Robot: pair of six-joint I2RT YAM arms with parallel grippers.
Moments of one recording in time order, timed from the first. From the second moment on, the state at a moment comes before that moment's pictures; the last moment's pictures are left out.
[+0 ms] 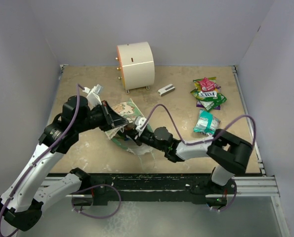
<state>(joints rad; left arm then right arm) -0.53 0.87 1.11 -0.67 0.36 -0.90 1.07 1.68 0.65 1.00 0.00 -0.03</state>
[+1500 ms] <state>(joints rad) -0.53 1.02 1.32 -0.81 0.12 -0.79 0.74 0.95 0.86 -0.15 0.83 -0.17</state>
